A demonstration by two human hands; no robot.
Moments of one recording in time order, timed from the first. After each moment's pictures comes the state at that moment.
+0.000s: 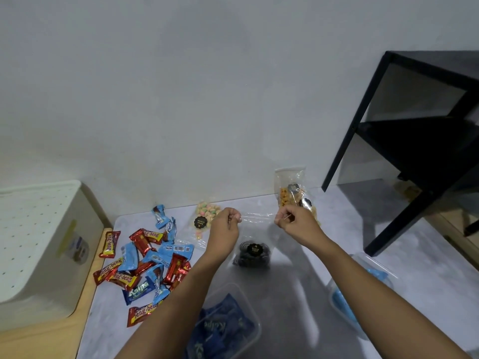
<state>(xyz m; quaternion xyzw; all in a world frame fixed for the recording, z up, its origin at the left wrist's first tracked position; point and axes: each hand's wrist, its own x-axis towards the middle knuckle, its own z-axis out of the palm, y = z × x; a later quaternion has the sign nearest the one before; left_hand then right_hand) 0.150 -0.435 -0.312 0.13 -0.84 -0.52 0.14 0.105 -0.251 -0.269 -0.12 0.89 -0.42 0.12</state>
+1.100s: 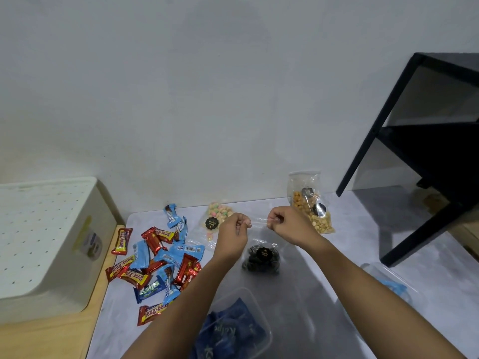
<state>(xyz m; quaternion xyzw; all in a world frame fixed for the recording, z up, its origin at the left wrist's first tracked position) 0.156 -0.442 -0.312 0.14 -0.81 -0.55 0.14 0.094 -0.297 -0.270 -0.18 0.92 -0.31 0.14</state>
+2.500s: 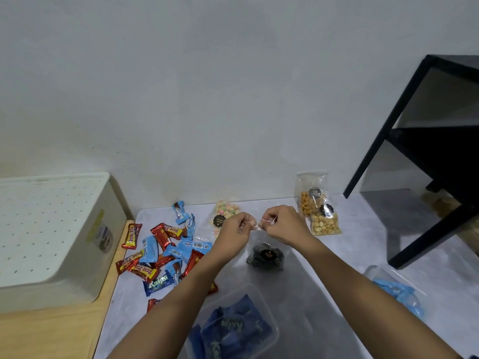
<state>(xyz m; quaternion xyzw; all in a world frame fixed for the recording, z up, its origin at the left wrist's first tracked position) 0.168 -0.461 -0.297 0.07 -0.83 -0.55 0.08 0.112 -0.327 -0.263 -0.19 0.93 -0.29 0.11</state>
